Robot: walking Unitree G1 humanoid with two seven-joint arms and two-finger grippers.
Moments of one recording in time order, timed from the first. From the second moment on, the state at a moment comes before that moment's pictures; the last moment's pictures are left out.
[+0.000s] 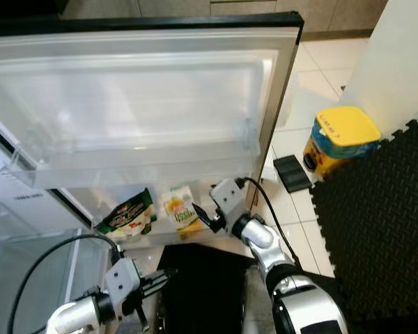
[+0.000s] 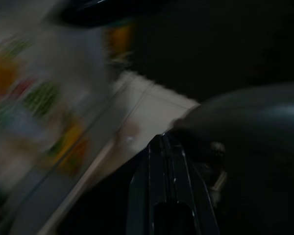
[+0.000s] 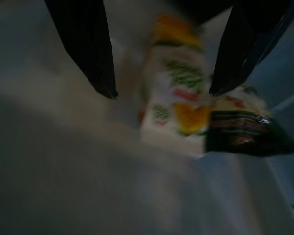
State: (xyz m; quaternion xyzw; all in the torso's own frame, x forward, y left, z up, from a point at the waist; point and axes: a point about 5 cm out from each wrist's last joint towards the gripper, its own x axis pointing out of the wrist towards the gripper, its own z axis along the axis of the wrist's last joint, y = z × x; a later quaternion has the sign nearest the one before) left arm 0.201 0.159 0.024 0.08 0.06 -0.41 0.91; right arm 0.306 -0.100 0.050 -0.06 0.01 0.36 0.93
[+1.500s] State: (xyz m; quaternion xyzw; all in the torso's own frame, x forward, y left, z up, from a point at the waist) left arm 0.180 0.190 -0.060 -0.03 0.27 -0.06 0.96; right arm 0.223 -0.159 -0.053 0.00 0.30 0.13 0.95
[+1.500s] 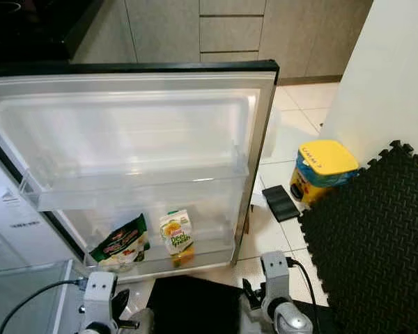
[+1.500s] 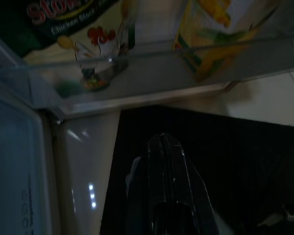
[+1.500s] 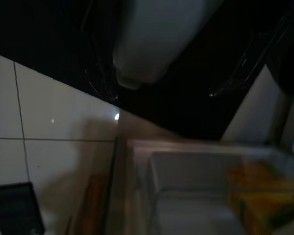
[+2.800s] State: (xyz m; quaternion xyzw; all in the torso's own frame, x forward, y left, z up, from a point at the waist) left arm 0.182 0.175 -0.063 -0.03 0.26 -0.07 0.96; right arm 0.213 -0.164 -0.063 -0.05 0.35 0.14 0.92
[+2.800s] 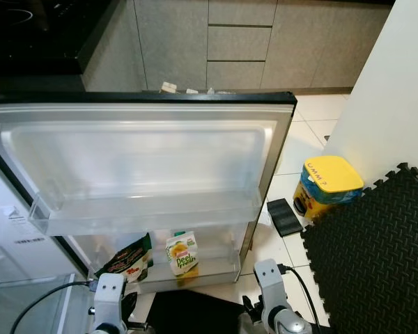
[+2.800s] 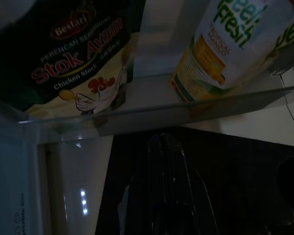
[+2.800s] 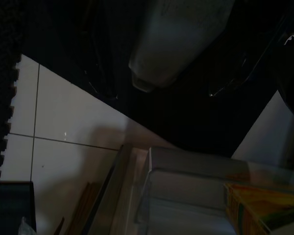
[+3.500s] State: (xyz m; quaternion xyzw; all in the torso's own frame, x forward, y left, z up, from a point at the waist) left arm 0.179 0.175 -0.065 -0.03 0.27 -0.07 0.96; right arm 0.214 -0.164 -0.062 -0.05 0.35 0.14 0.92
